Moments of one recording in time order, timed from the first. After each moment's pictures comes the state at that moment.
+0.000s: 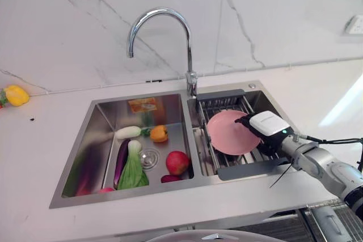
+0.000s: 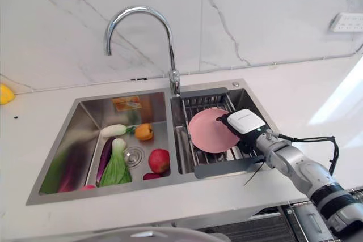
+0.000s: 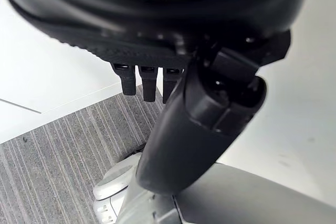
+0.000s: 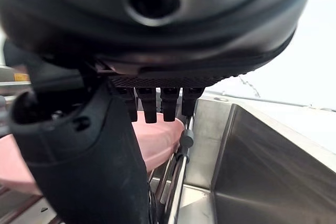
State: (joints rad) left arm 0.10 0.21 -0.18 1.28 0.17 0.05 0.06; right arm -0.18 -0.96 0.49 0.25 -0.77 -0.21 -0.08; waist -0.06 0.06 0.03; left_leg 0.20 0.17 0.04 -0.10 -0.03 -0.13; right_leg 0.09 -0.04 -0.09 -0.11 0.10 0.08
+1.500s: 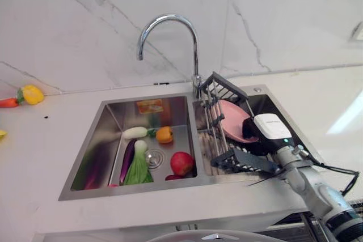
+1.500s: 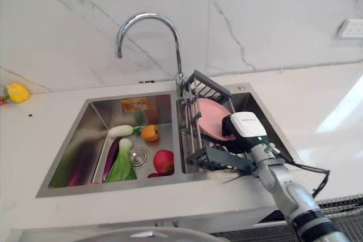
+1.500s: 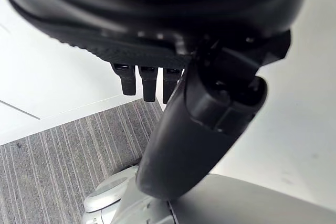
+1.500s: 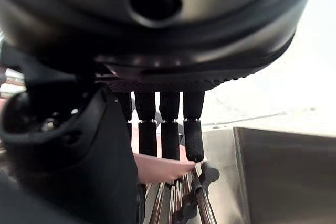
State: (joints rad) left arm 0.11 0.17 -0.17 1.26 0.17 0.05 0.17; right arm 0.04 -0.81 0.29 0.07 -0.77 -0.11 -0.23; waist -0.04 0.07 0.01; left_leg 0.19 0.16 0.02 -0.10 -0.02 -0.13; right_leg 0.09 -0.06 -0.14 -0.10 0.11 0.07
